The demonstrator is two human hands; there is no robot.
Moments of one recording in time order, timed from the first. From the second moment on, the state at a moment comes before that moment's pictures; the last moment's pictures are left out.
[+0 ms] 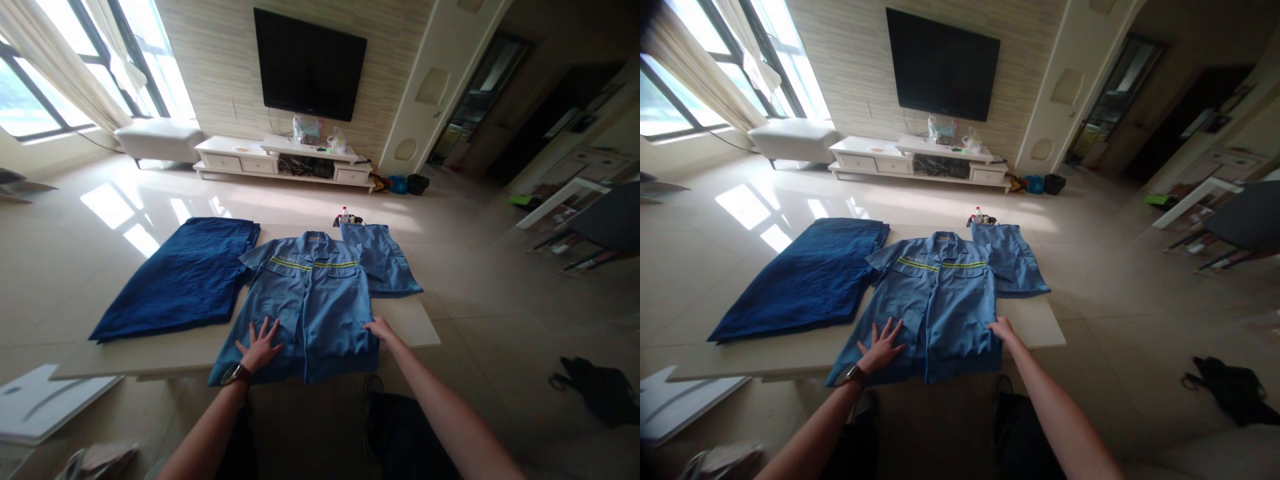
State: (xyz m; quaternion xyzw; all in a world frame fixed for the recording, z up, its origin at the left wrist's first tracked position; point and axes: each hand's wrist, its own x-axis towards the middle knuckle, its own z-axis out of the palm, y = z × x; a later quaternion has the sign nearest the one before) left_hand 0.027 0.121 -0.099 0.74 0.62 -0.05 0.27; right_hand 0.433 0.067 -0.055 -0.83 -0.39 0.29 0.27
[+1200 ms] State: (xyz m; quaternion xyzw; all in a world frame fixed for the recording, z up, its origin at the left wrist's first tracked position) left_hand 0.155 0.133 -0.077 0.52 0.52 0.41 0.54; right_hand 0.447 0.103 -0.069 -0.80 -0.54 0.19 0.20
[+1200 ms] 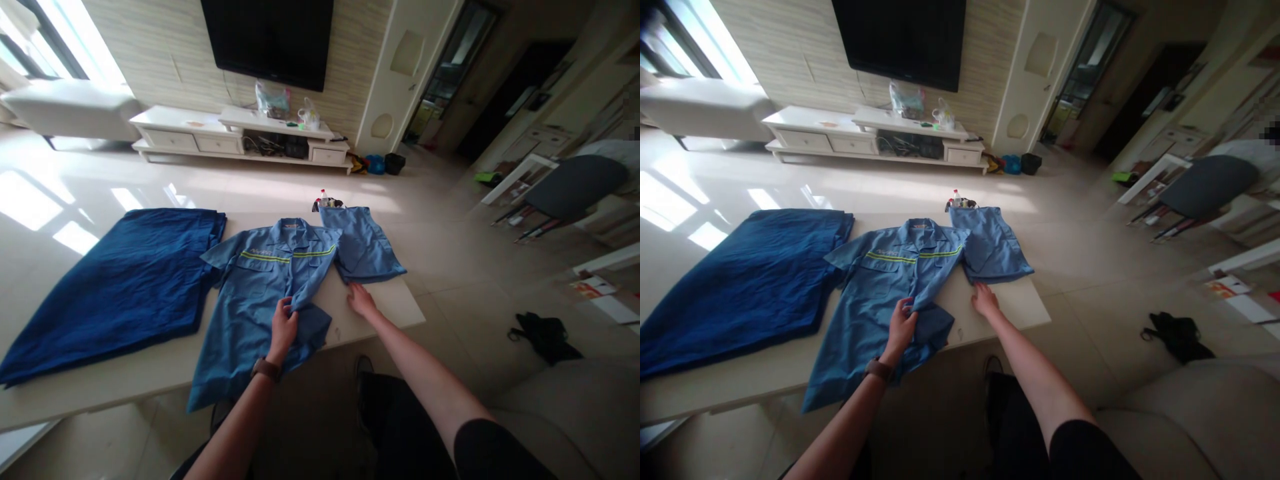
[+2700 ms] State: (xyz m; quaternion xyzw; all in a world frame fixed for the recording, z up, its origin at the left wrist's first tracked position) left_hand 0.169 0.131 -0.026 0.47 0.38 0.47 0.65; right_hand 0.460 0.158 -0.102 -0.79 -0.47 0.14 0.38
